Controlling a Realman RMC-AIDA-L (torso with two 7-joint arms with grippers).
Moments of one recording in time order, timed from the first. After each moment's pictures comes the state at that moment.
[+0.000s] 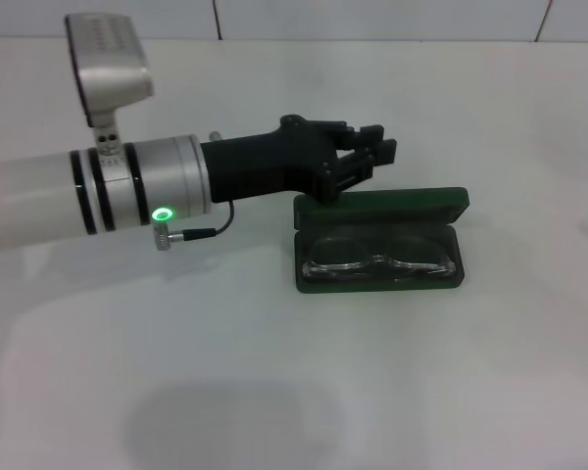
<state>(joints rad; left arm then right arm) -0.76 -2.10 1.08 0.30 1.48 1.34 -1.24 0.16 1.98 -0.41 -0.83 -1.56 -1.84 1.40</state>
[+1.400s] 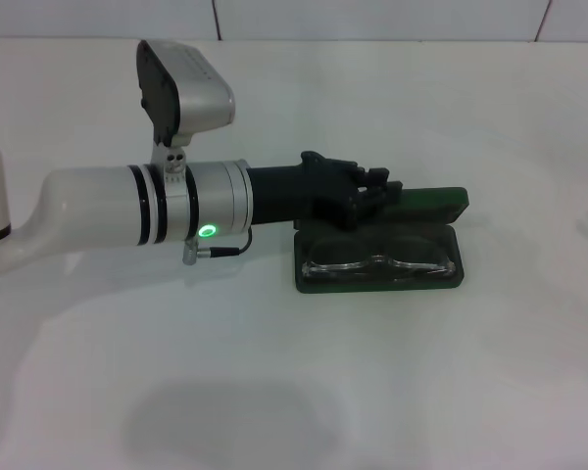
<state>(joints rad) -0.81 -2.11 1.46 0.25 1.22 1.06 -1.25 0.19 1.98 -0.39 -0.68 -1.58 -1.82 1.29</state>
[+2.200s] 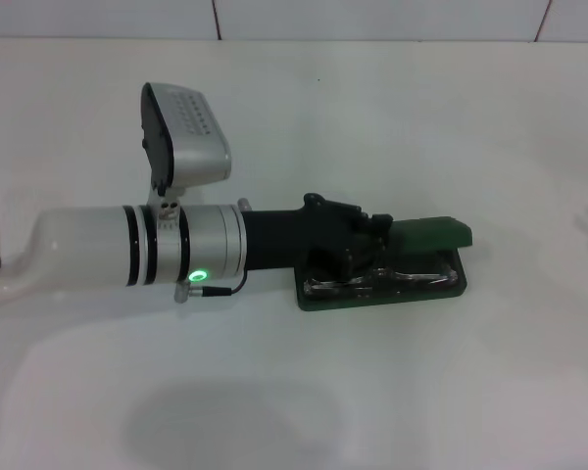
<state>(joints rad) -0.73 -2.11 1.55 0.29 1.22 1.11 -1.19 0.20 1.98 -0.39 -0.66 -1.58 -1.80 1.27</state>
